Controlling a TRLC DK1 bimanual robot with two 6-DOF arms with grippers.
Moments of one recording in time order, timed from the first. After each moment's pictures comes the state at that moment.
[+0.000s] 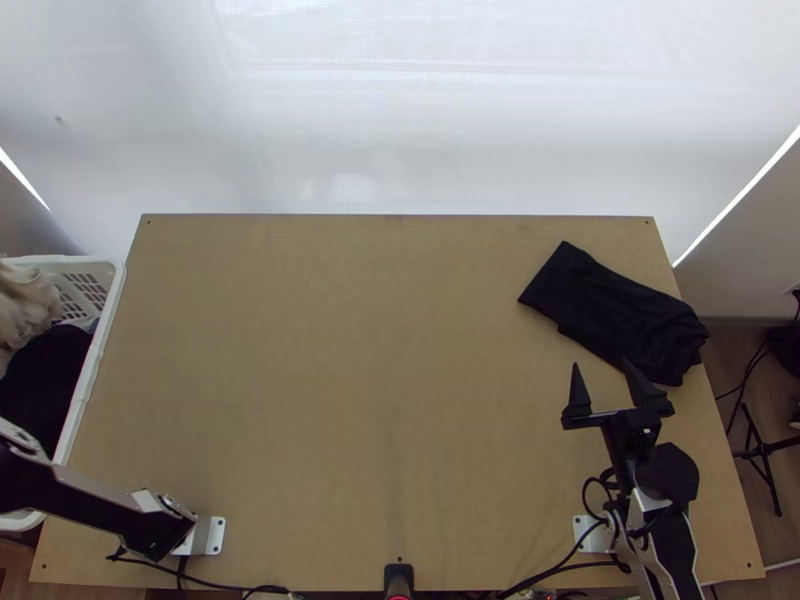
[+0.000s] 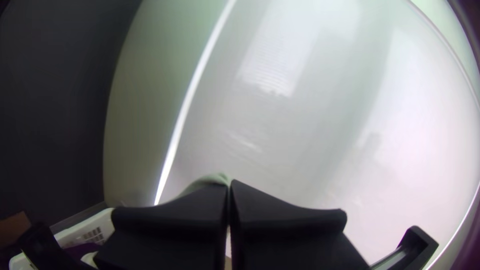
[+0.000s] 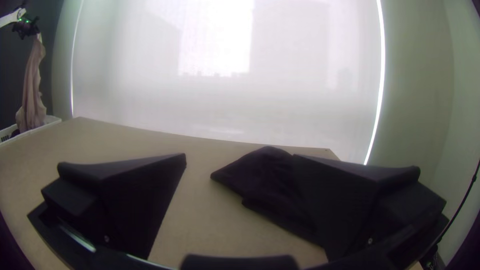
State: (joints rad) left arm 0.94 1.75 2.22 -0.57 0.54 -0.30; right arm 0.19 0.00 0.01 0.00 0.09 -0.05
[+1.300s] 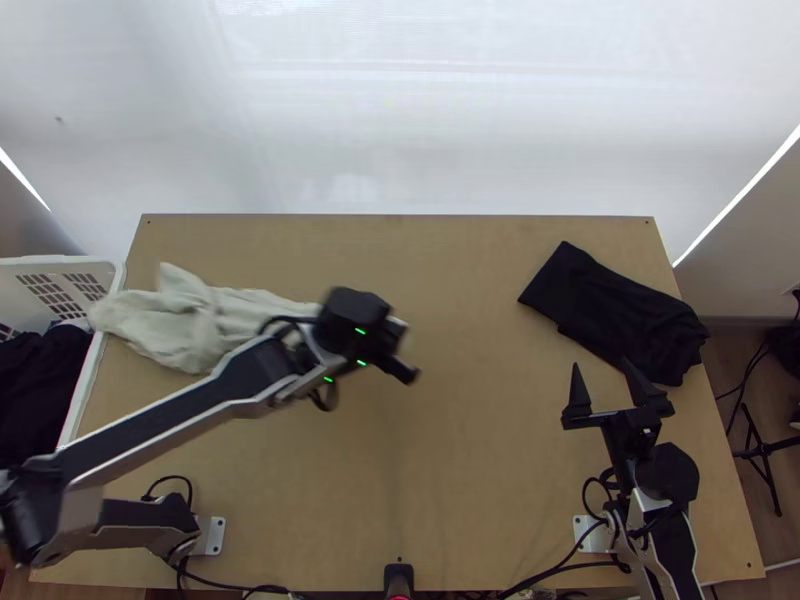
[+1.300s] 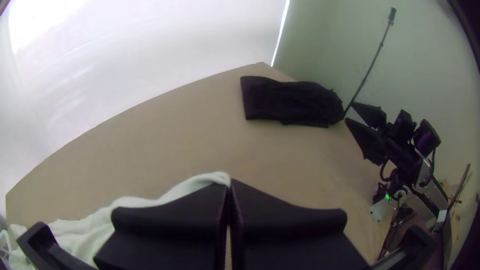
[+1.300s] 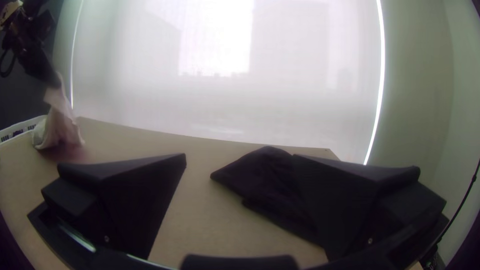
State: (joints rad) left arm -0.89 1.48 1.31 -0.40 -0.10 -0.21; right arm 0.19 0.00 0.01 0.00 0.09 -0.05
